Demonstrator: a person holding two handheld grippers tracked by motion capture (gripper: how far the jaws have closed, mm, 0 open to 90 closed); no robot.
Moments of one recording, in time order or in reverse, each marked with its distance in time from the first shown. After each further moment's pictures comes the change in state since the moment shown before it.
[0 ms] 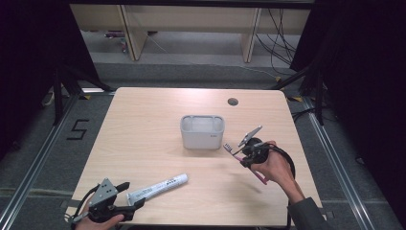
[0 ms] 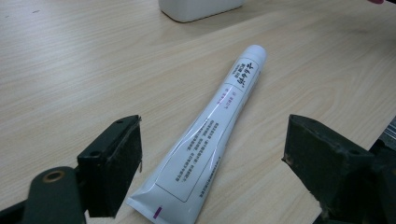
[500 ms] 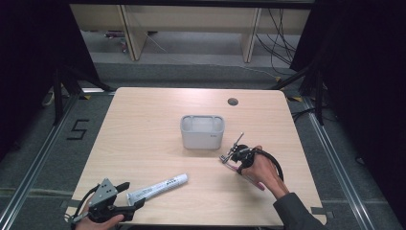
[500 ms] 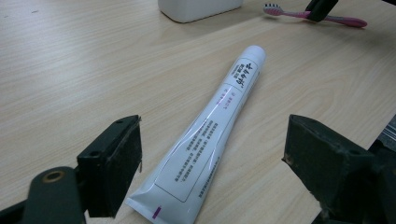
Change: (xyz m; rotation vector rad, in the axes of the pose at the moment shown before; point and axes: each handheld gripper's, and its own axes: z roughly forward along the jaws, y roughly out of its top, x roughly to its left) left arm 0.000 0.000 0.000 -0.001 0.001 -0.002; right arm 0.007 0.007 0.056 0.238 -0.001 -0.042
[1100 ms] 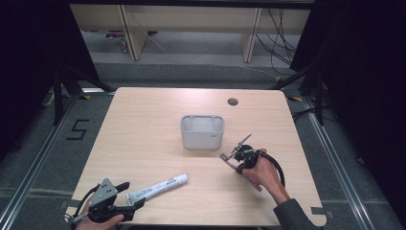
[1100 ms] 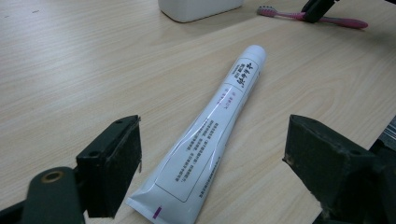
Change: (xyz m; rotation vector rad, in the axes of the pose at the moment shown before) left arm 0.000 0.000 0.000 0.003 0.001 0.004; right arm -0.003 -0.009 0.006 -0.110 0.021 0.104
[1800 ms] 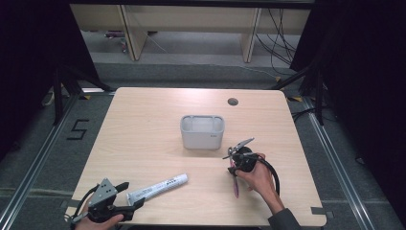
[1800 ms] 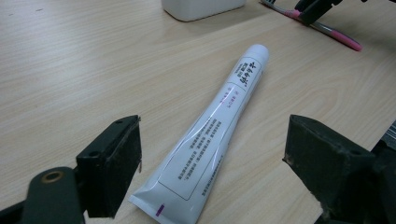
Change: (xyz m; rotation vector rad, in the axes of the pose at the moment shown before) left arm 0.001 0.000 0.000 0.000 0.007 -0.005; right arm 0.015 -0.005 0.005 -0.169 0.013 0.144
